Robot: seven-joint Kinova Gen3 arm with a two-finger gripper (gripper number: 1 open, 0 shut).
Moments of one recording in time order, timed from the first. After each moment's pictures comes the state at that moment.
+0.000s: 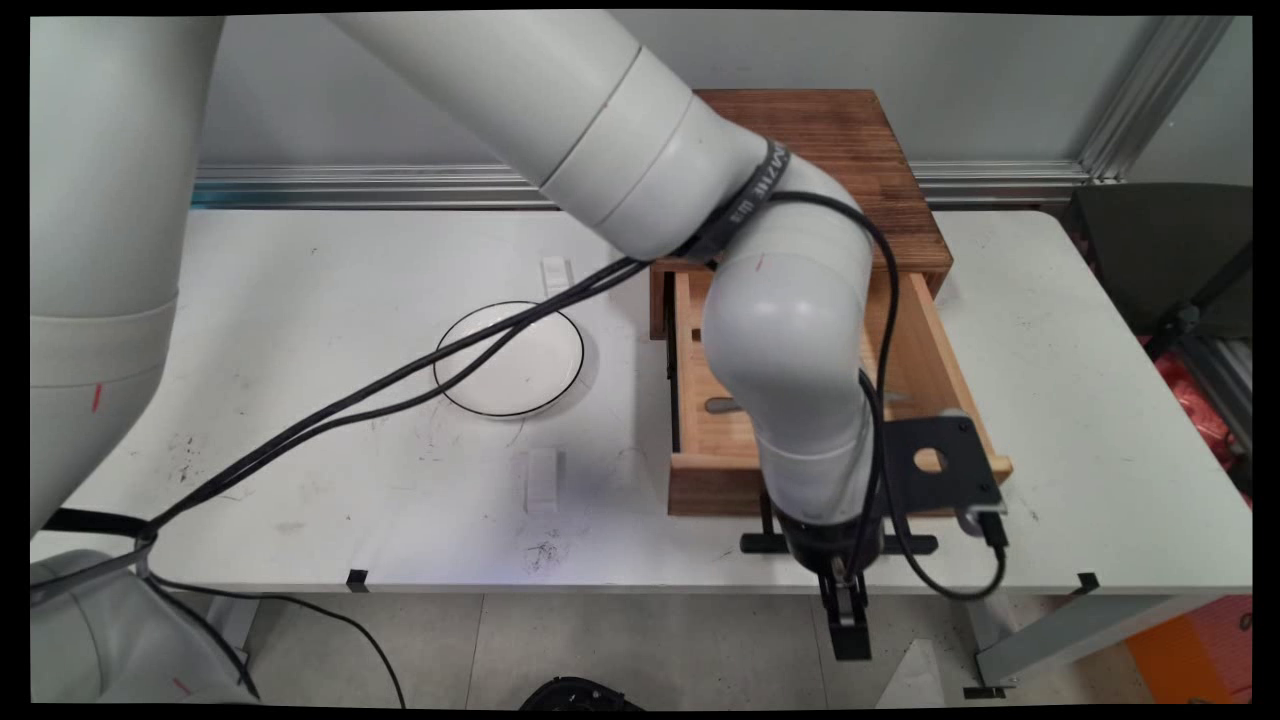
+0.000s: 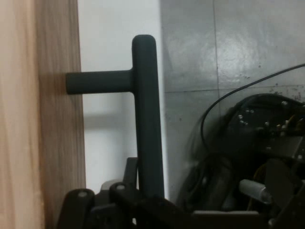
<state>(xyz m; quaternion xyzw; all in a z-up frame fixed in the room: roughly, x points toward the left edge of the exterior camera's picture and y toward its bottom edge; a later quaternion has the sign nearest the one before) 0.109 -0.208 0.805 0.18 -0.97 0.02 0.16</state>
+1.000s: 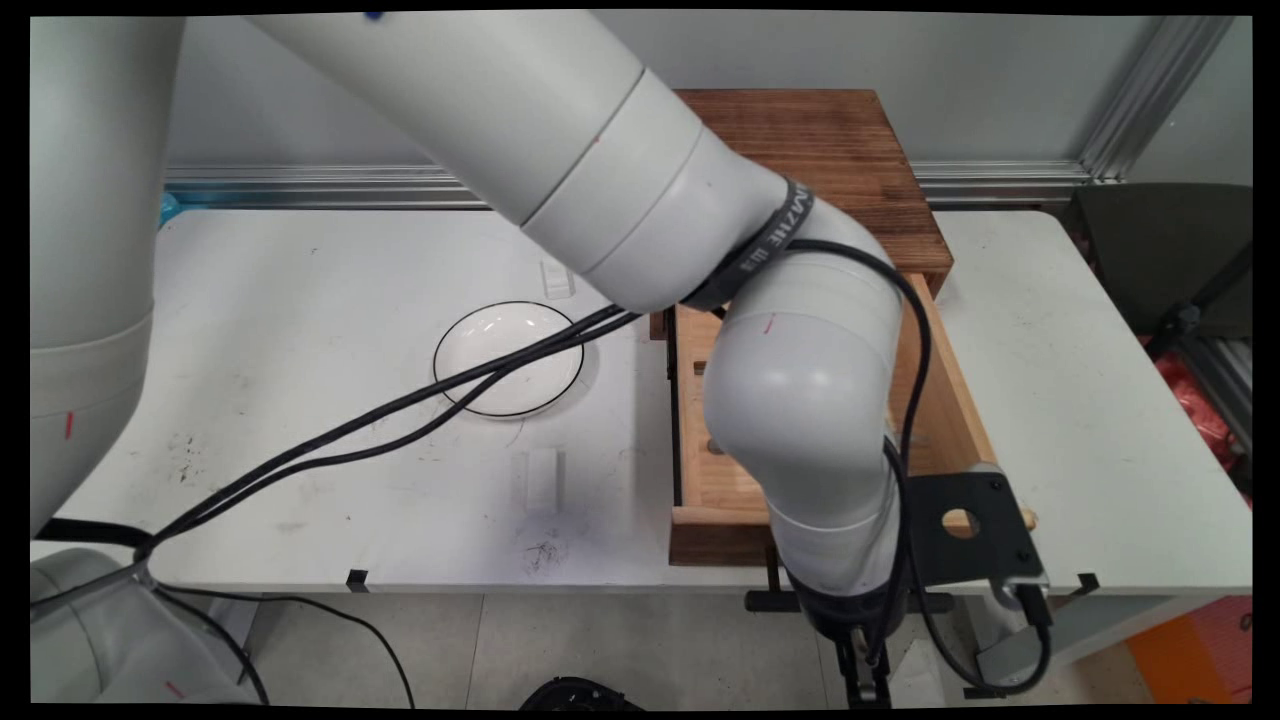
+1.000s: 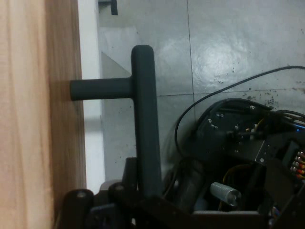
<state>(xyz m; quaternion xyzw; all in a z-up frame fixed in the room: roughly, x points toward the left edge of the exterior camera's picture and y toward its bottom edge) 0.091 -0.162 0.816 0.18 -0.97 0.01 0.17</state>
